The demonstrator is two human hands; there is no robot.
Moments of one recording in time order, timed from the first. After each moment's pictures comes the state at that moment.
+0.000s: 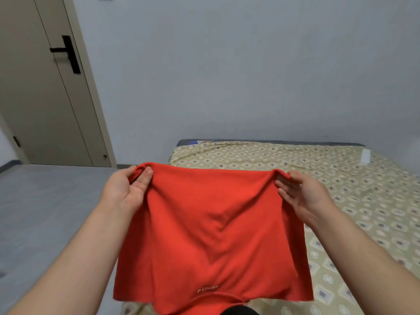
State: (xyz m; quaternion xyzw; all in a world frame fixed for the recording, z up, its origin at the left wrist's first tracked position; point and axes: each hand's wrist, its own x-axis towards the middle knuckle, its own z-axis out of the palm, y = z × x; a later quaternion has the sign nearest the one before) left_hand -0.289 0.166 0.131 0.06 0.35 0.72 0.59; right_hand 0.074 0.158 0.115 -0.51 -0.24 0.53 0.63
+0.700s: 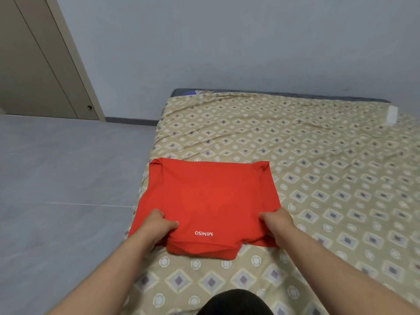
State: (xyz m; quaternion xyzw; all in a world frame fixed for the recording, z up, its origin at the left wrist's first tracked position) left_hand -0.252 0.186 -0.118 0.37 0.75 0.25 0.49; right_hand 0.060 0.199 -0.122 -0.81 -0.29 0.42 0.29
